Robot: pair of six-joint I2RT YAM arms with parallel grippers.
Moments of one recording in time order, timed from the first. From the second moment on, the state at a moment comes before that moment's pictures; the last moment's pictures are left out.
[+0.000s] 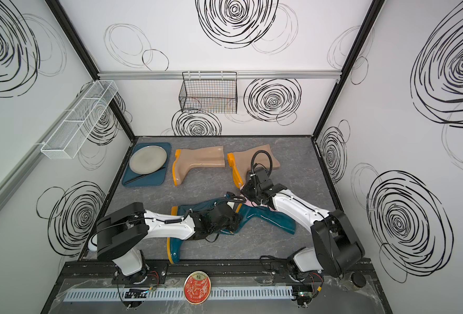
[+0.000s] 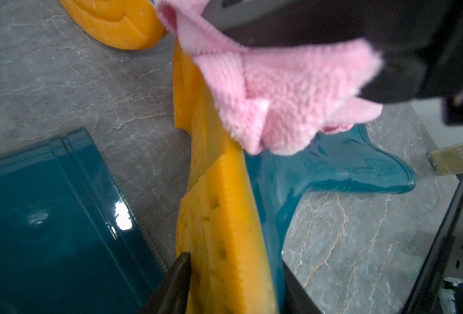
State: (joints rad) left arm -1.11 1.73 0.81 0.20 -0.17 -0.70; right arm 0.51 1.41 0.79 -0.27 -0.11 1.08
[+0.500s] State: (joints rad) left arm -1.12 1.74 0.85 0.14 -0.18 -0.69; right arm 0.37 0.96 0.56 -0.70 0.15 1.07
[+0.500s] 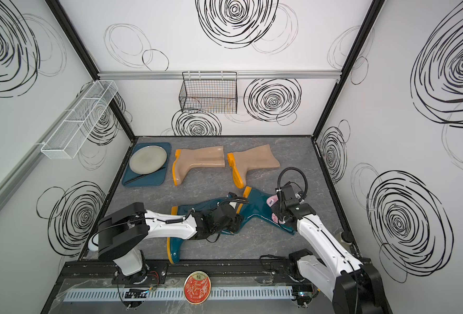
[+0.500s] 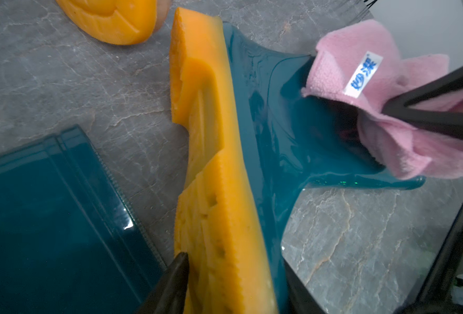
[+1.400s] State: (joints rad) left arm -1.12 1.76 0.91 0.04 -0.18 -0.66; right arm 0.25 0.92 0.51 -0.89 0.25 1.05
